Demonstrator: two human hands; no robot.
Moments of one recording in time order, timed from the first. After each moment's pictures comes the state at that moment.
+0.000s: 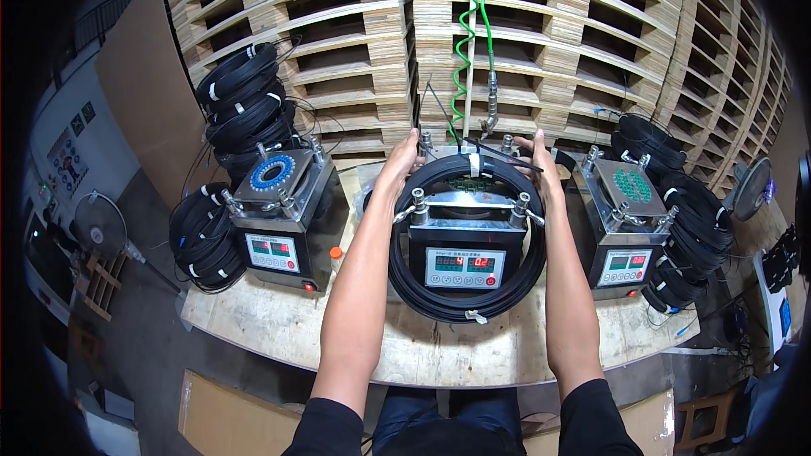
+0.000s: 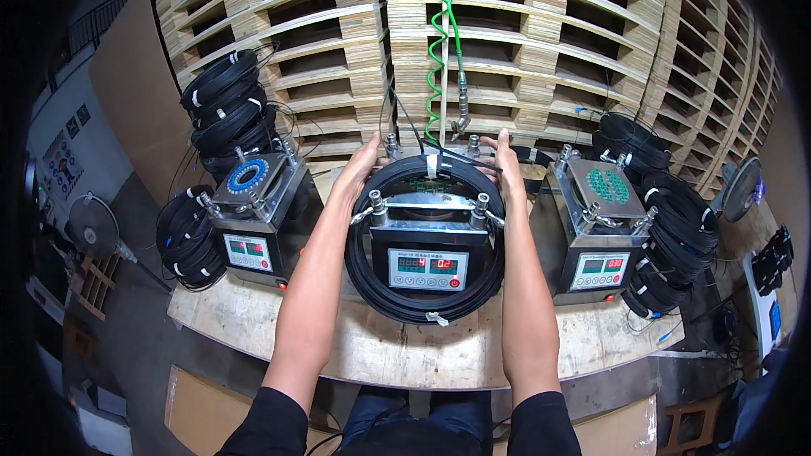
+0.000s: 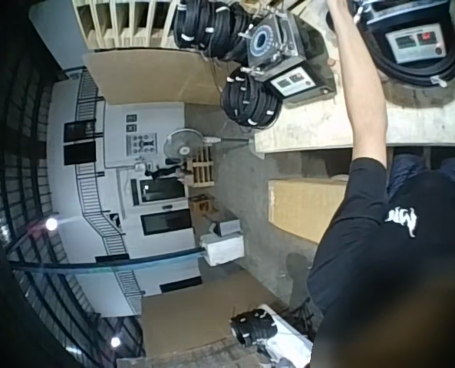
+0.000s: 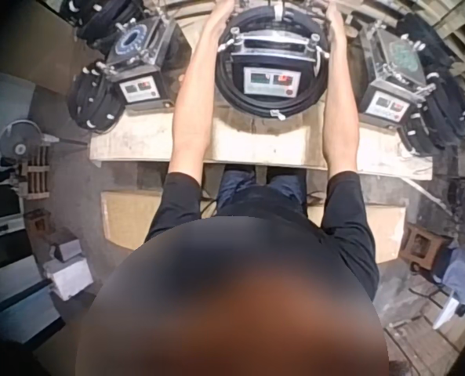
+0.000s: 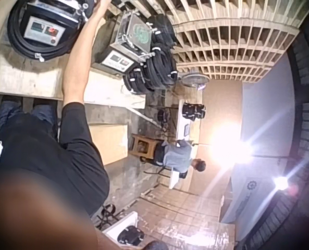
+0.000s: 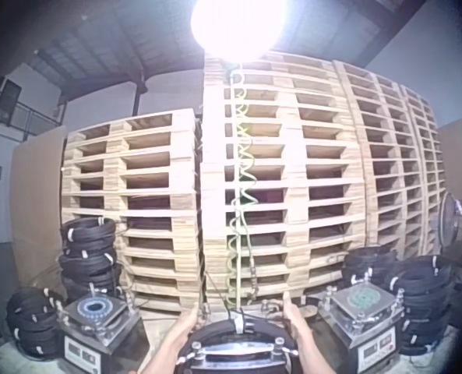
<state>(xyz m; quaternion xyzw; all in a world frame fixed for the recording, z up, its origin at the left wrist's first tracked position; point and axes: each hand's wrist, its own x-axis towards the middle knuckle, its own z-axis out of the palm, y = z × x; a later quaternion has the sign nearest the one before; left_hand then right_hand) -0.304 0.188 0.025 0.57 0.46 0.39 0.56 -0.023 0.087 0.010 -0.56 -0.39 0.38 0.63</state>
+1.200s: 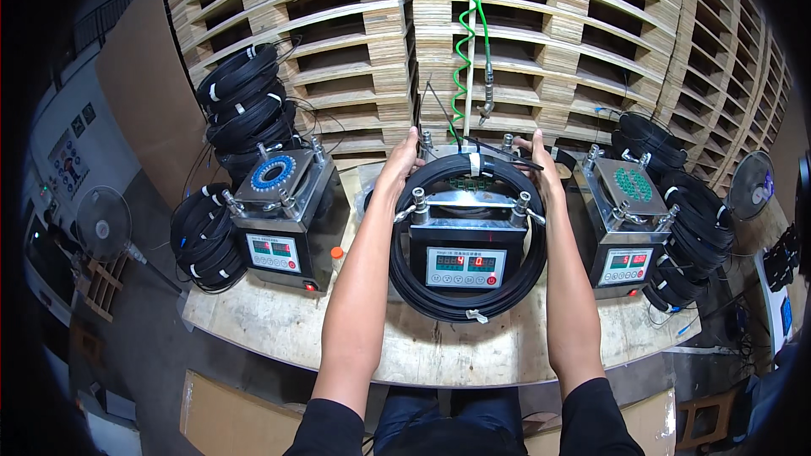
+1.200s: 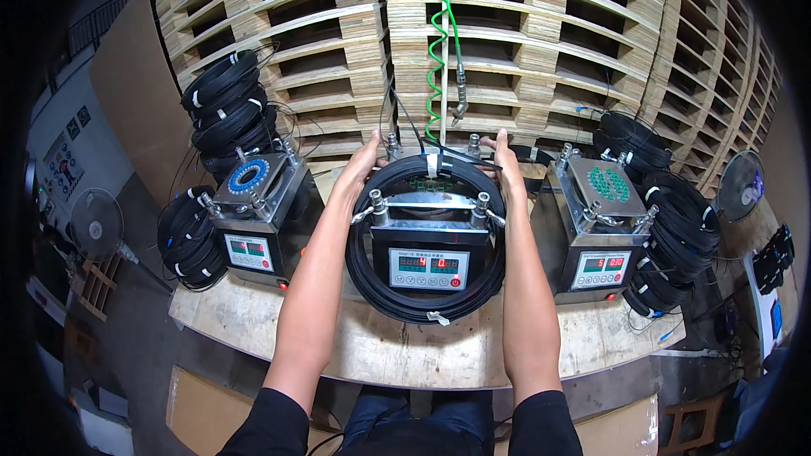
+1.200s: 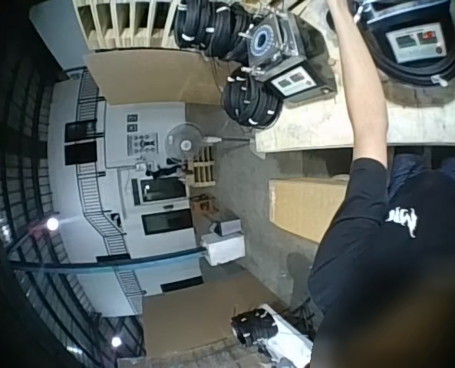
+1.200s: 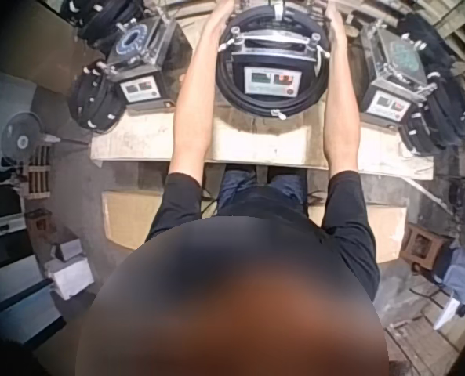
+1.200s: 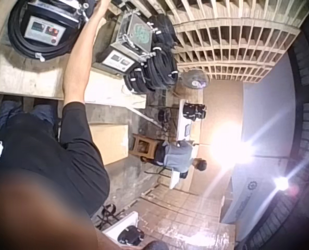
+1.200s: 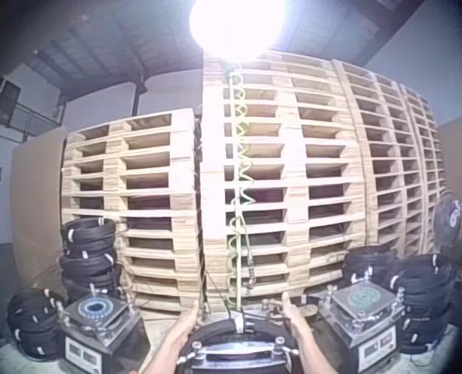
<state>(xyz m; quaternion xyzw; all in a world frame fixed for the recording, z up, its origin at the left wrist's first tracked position) -0.306 0.194 0.016 0.55 0.45 0.40 0.58 -0.028 0.078 0.018 -0.60 -0.40 0.36 0.59</state>
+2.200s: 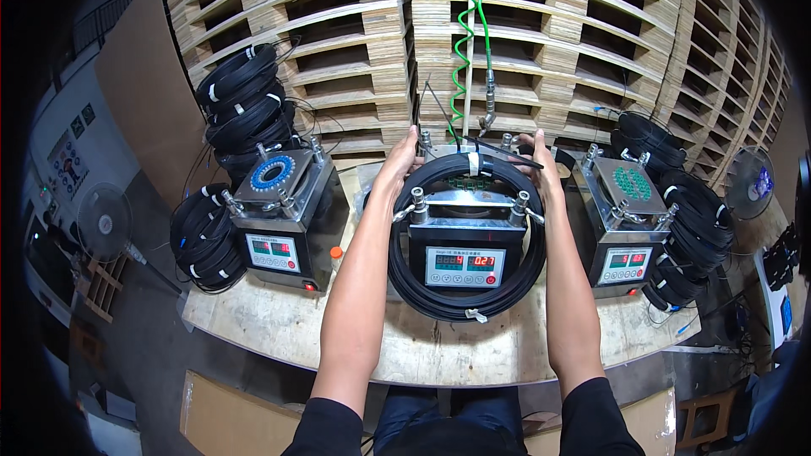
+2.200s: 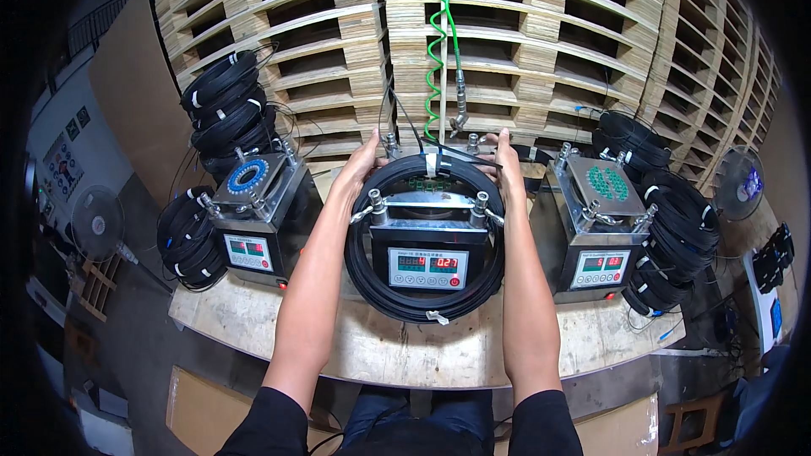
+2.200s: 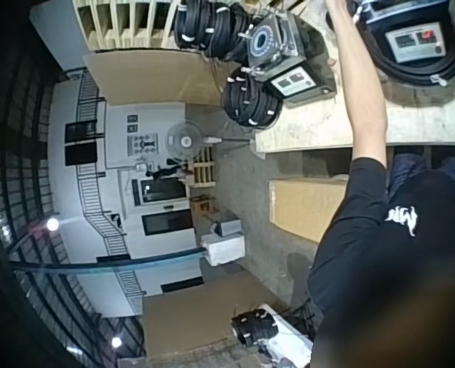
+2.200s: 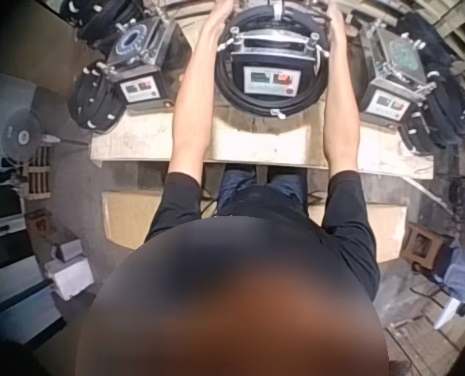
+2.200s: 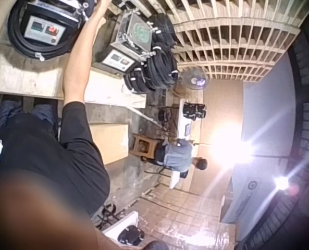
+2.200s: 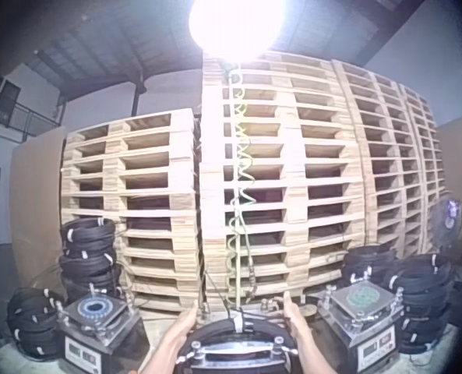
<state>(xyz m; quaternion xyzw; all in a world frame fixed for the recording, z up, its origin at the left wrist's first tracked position) -0.305 0.183 0.024 0.56 0.45 0.39 0.58 -0.022 0.083 0.007 -0.53 -0.36 0.39 0.67</state>
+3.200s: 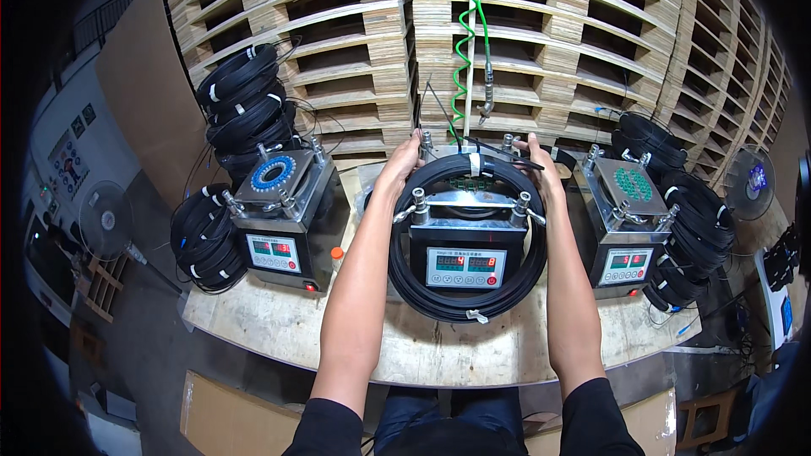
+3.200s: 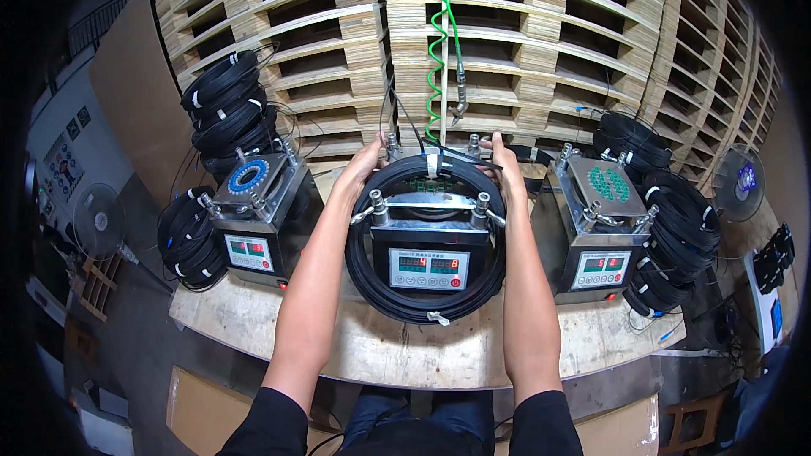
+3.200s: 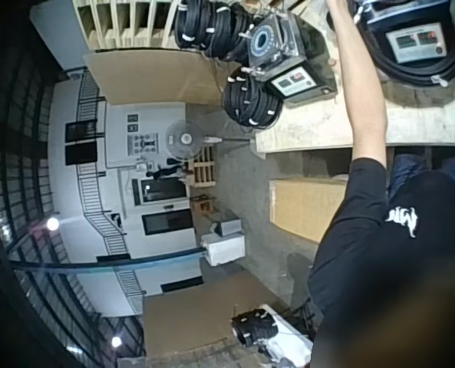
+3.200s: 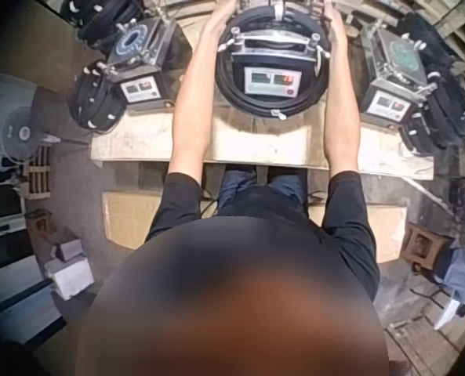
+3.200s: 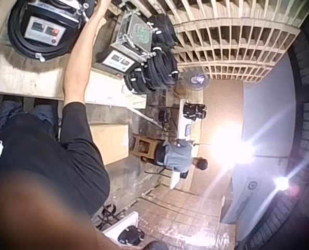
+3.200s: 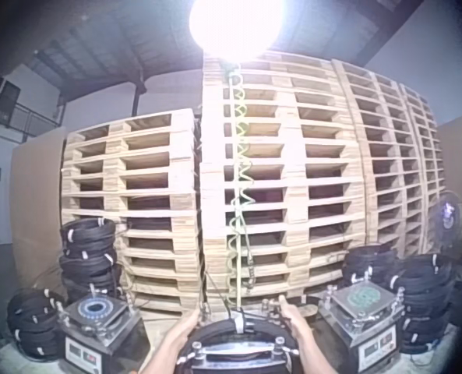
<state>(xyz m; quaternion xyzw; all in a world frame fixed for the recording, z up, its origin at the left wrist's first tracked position) -0.306 0.189 0.019 0.55 0.44 0.39 0.59 -0.016 0.093 0.000 -0.56 -0.40 0.38 0.61</state>
